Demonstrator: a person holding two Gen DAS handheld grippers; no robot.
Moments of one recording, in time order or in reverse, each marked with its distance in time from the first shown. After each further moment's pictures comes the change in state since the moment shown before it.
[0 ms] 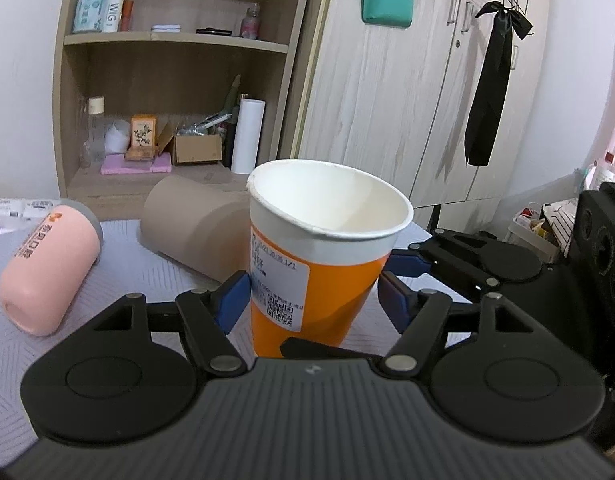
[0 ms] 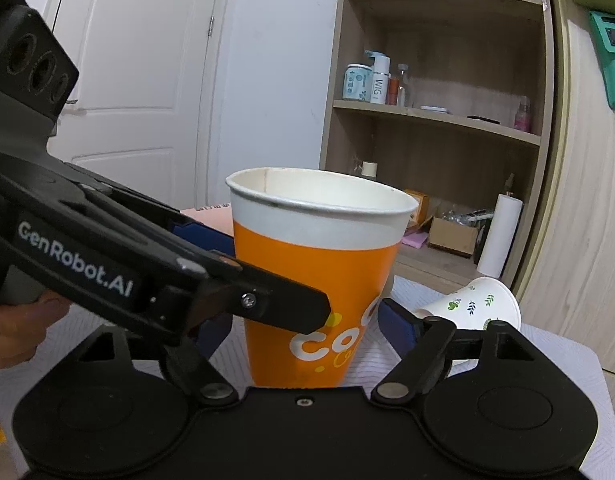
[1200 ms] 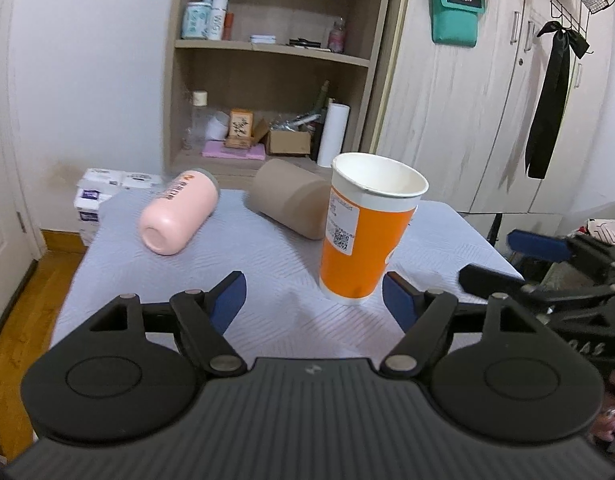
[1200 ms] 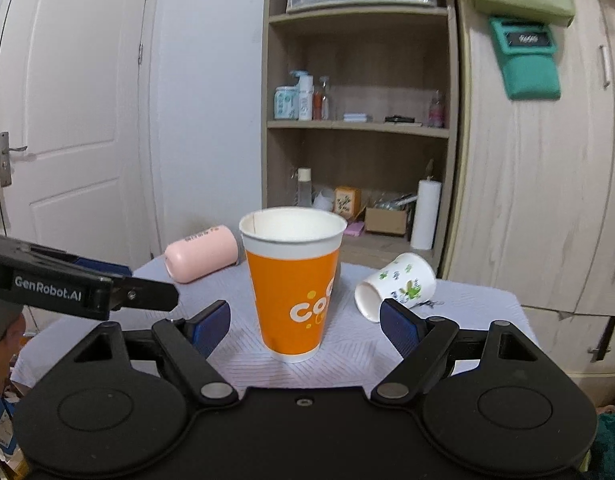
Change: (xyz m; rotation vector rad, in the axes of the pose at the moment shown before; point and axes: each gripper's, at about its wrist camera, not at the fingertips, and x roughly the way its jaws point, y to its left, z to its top) left arm -0.113 -0.029 -0.025 -0.094 -0.010 0.277; right arm -0.117 0.036 0.016 0.167 -0.005 -0.209
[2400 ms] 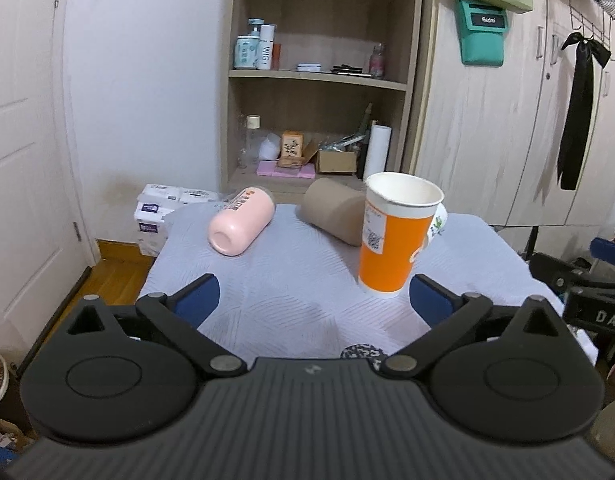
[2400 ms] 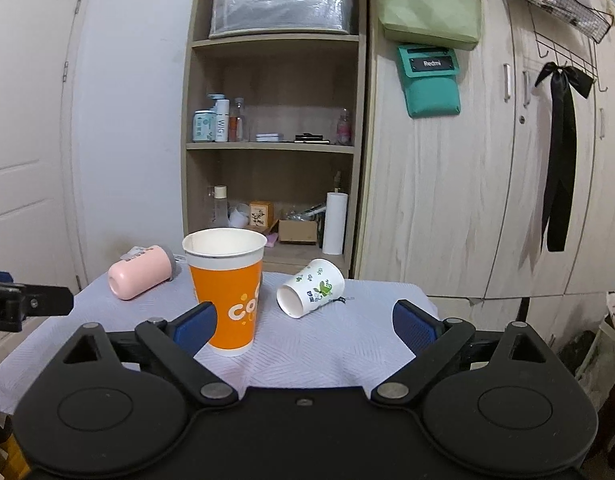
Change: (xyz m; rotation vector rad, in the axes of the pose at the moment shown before) left arm -0.068 -0.011 -0.009 -0.001 -0.053 0.168; right arm -0.054 0.014 0.000 0.072 -0.026 -0.287
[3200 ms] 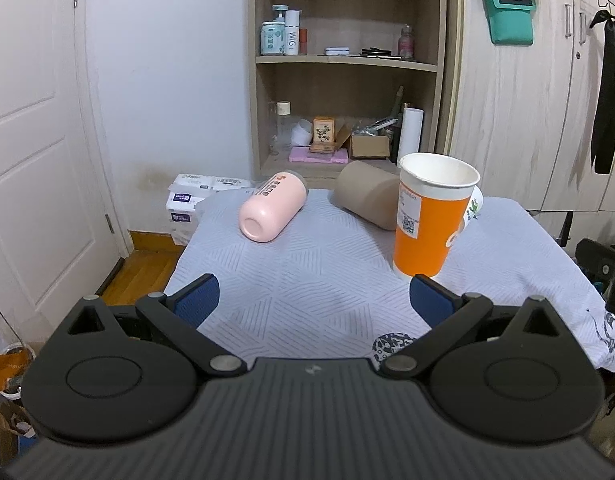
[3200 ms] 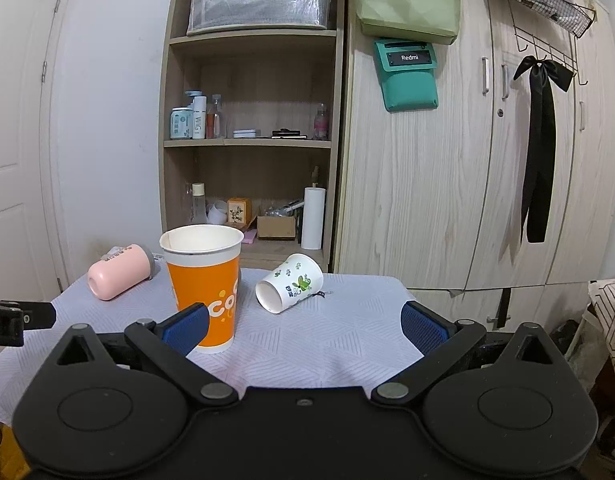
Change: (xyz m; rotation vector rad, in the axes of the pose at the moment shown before) left arm 0.009 -0.001 -0.003 0.014 0.042 0.108; right arm 0.001 -0.003 -0.001 0.011 0.018 -0.060
